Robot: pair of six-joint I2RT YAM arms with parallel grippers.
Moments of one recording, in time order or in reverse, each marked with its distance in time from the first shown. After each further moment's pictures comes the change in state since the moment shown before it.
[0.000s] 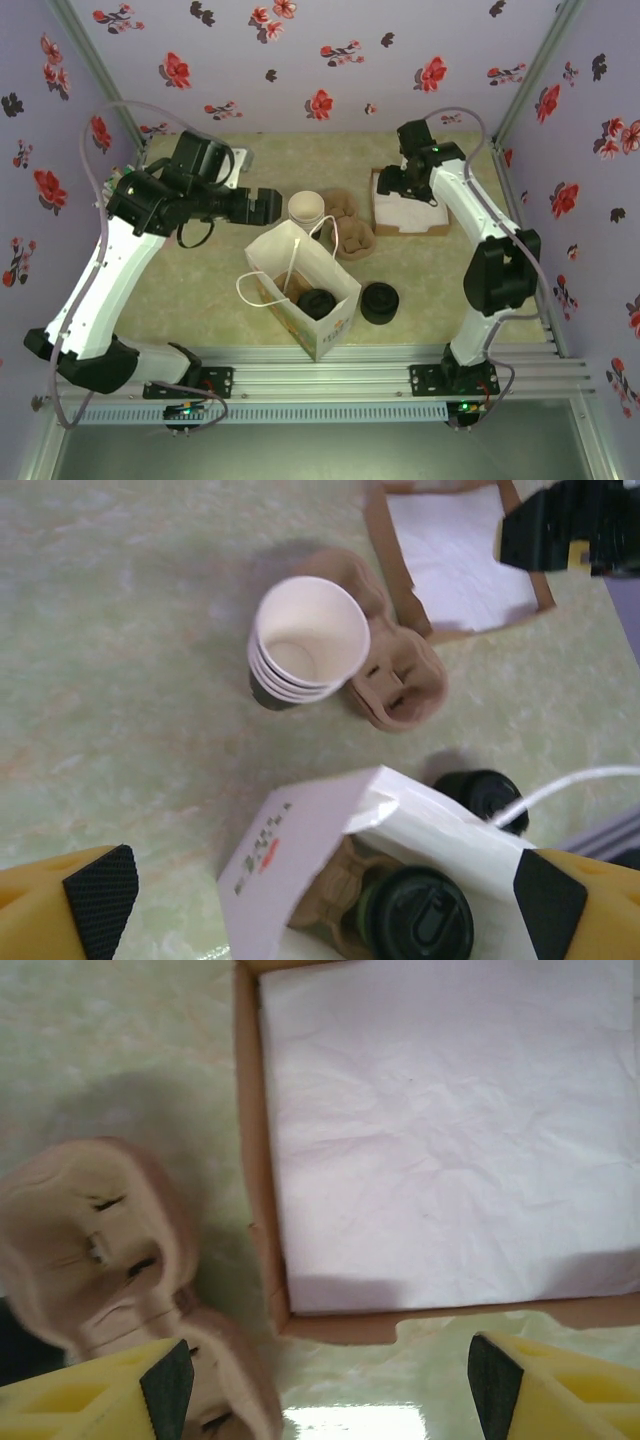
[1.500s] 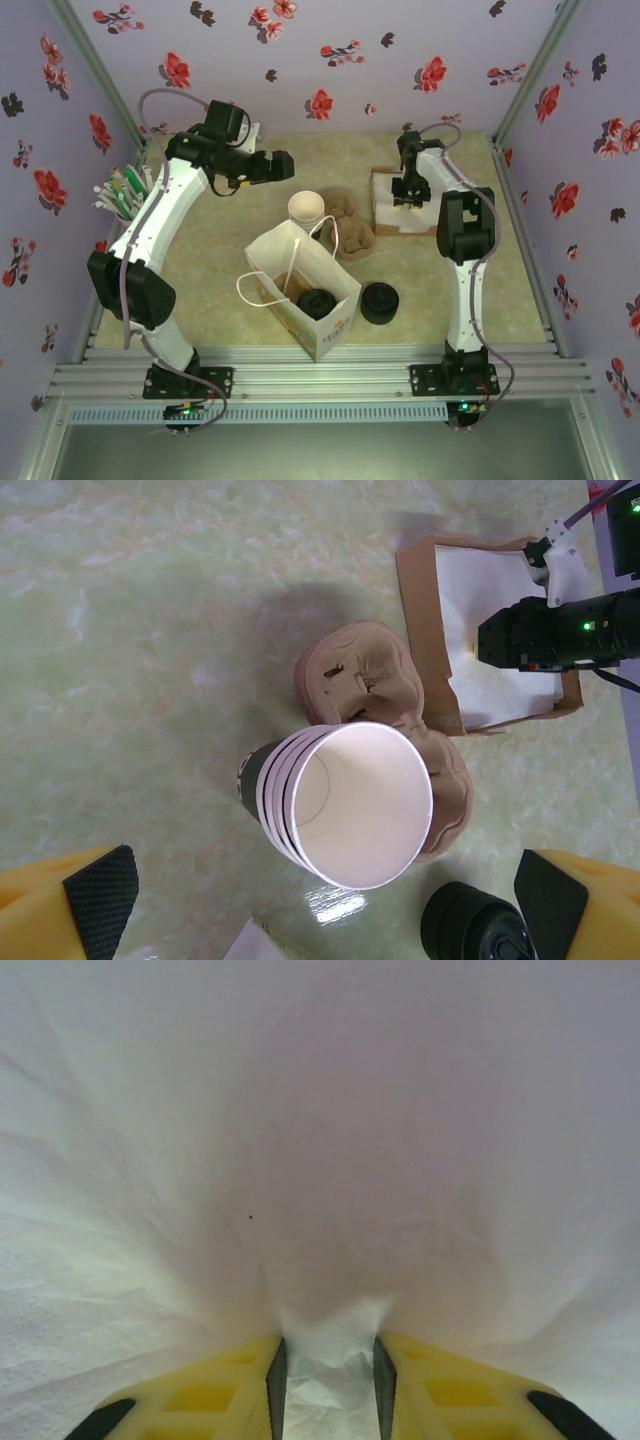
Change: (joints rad) left arm 0.204 0.373 0.022 0.268 0.237 0.000; right arm -0.117 0.524 0.320 -0.107 0.003 -0.124
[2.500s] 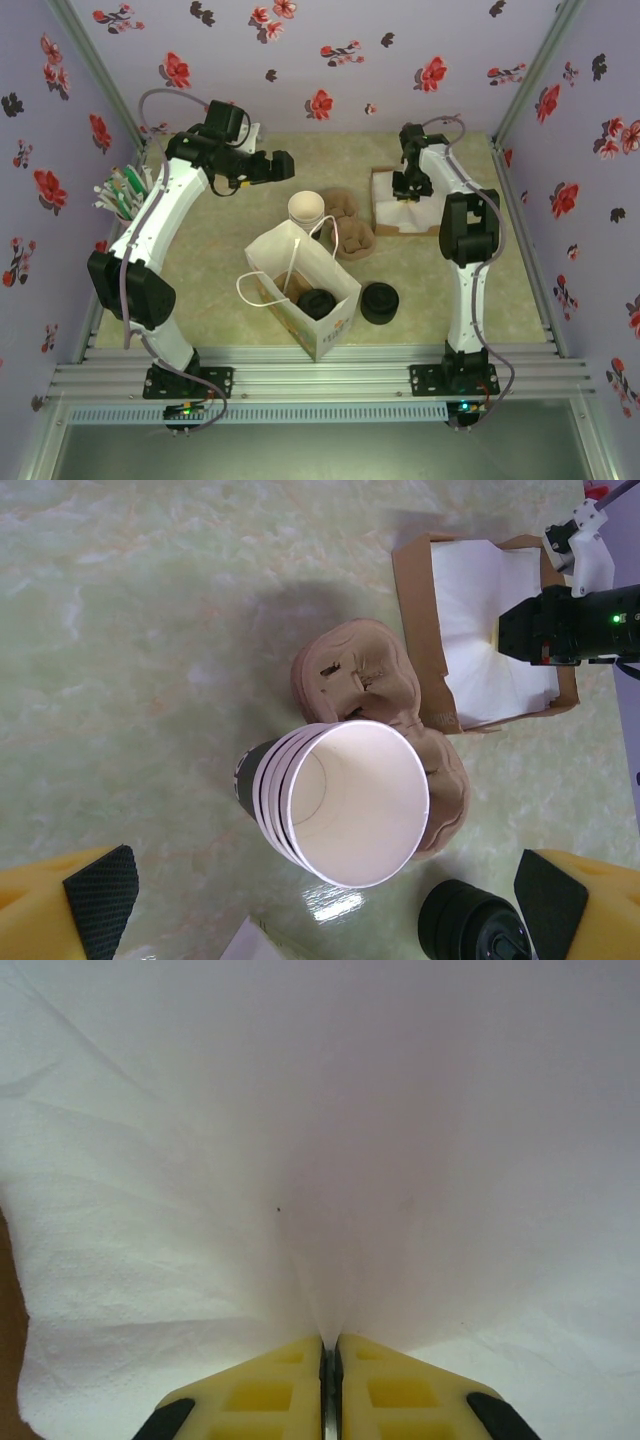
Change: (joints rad) left arm 0.000 0.000 0.000 0.000 0.008 0.000; right arm 0.000 -0.050 0.011 -0.011 -0.021 -0.006
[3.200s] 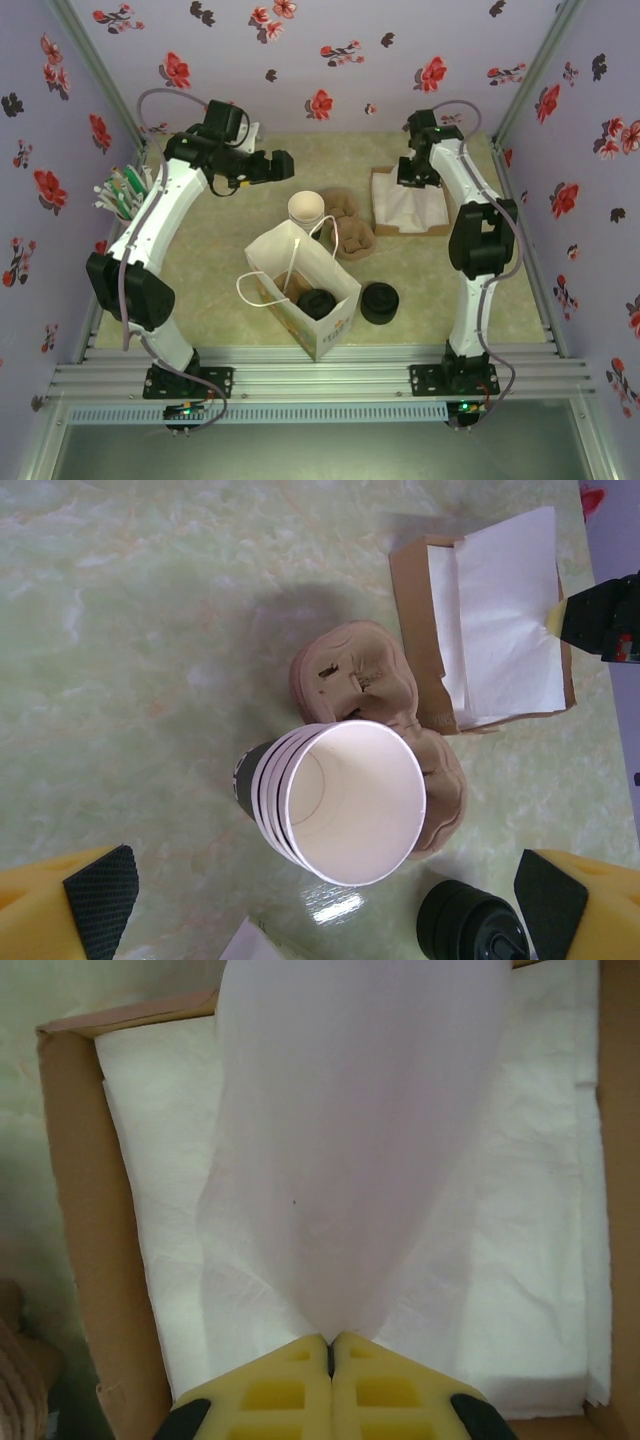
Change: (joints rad) left arm 0.000 -0.013 -0.002 0.002 0.000 0.000; right arm 0.000 -0.183 -0.054 0.027 0.020 0.008
